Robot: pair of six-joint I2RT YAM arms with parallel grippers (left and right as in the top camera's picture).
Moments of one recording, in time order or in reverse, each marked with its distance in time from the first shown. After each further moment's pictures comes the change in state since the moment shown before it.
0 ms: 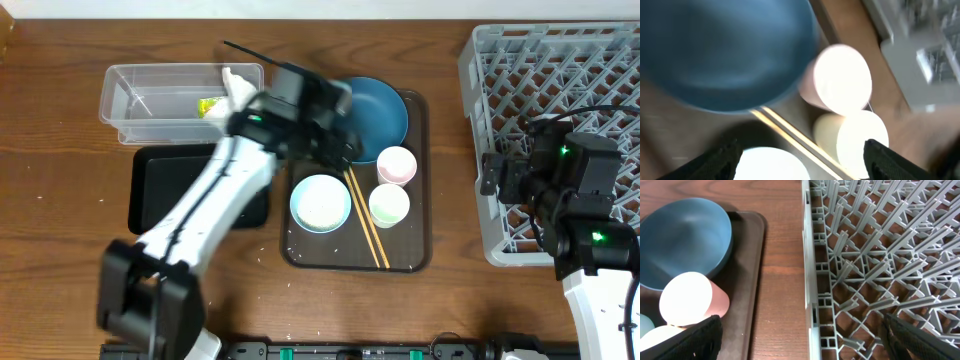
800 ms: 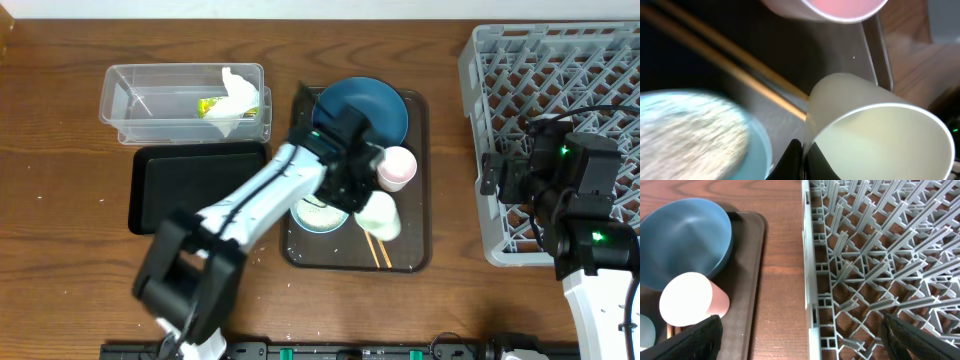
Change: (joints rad) left arm -0.123 0.095 -0.008 -0.203 0.003 -0.039; right arm 0.000 0.000 0.000 0.007 0.000 0.000
